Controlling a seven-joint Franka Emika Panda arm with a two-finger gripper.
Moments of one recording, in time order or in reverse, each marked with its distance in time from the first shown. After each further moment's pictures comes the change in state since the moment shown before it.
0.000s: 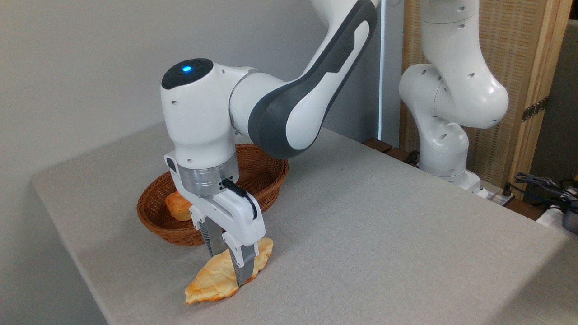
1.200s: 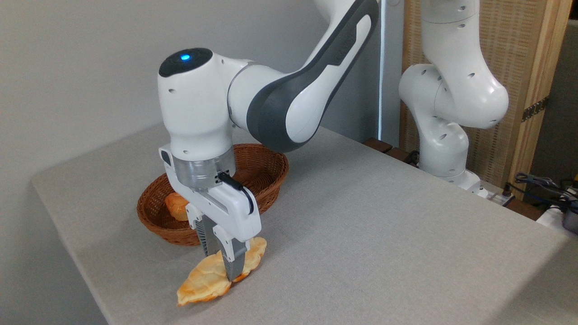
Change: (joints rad) arm 0.003 -0.005 0.005 0.033 0.000 0.001 0.000
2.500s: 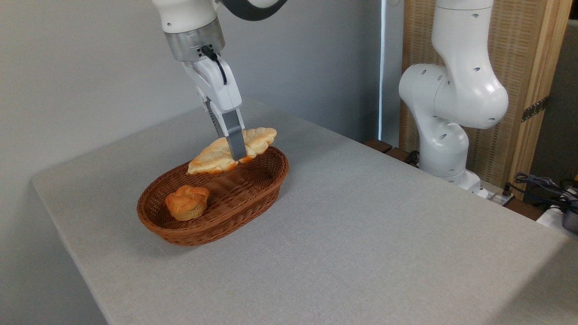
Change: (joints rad) arm -0.017 -0.241 -0.235 0.071 -0.016 -0.474 0.024
